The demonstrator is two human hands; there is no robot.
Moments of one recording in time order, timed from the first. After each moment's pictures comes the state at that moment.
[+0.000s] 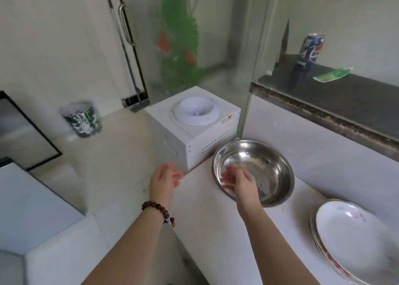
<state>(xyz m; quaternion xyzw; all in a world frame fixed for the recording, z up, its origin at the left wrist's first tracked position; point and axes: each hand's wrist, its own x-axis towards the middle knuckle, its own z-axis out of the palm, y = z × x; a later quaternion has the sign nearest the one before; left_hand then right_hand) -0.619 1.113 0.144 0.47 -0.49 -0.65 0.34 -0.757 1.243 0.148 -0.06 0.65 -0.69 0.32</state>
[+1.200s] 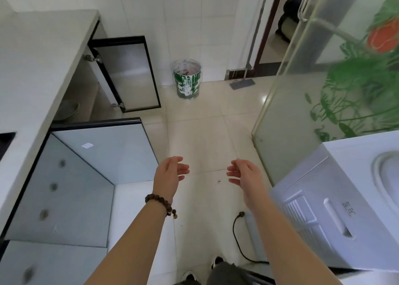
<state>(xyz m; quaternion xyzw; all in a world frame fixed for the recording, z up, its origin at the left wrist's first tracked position) -0.351 0.780 0.097 0.62 -0.36 -0.55 0.43 -0.549 0.806 0.089 -0.23 0.66 -0.51 0.50</state>
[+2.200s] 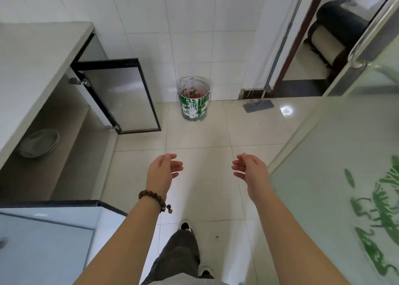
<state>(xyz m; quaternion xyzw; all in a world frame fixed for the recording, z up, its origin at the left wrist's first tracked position) -0.455 0.401 0.087 0.66 -0.31 -0.51 0.46 -0.682 0.400 0.080 -0.23 0.65 -0.50 0.52</state>
